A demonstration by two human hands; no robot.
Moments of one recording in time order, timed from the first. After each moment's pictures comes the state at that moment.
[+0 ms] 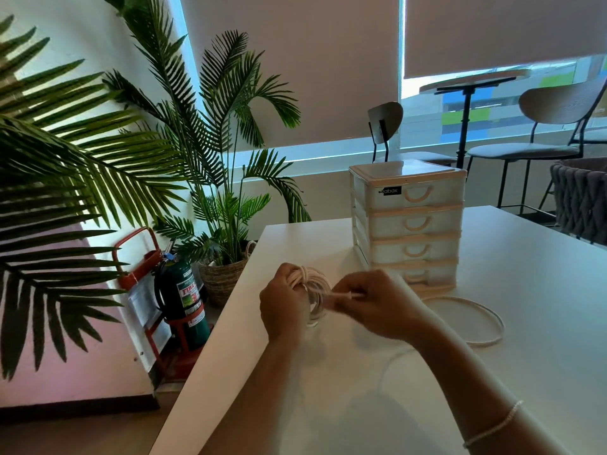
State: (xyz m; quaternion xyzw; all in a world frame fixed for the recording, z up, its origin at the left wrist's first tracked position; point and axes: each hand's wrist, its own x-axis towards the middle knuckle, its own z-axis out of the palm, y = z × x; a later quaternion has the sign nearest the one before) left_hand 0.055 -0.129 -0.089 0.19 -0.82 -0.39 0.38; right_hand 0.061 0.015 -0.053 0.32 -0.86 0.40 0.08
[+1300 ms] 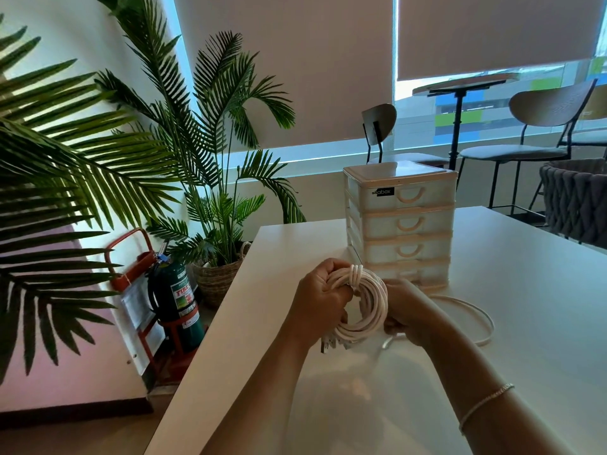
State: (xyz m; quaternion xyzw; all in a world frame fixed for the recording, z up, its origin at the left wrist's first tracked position) left_hand 0.075 -0.098 -0.066 -0.05 -0.80 -0.58 0.16; right_hand 0.040 0.034 -0.069 0.07 -0.78 0.61 -0.12
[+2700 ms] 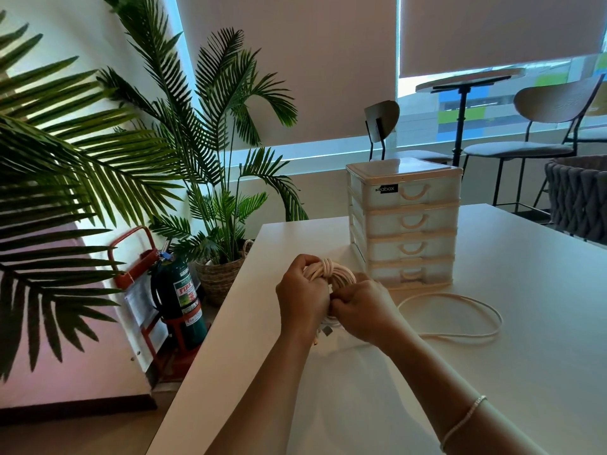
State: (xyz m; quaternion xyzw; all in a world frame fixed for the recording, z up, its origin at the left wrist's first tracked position) left_hand 0.067 -0.103 -0.068 0.13 -0.80 -0.50 0.31; right_hand 0.061 -0.008 -0.068 0.22 -0.90 0.36 0.07
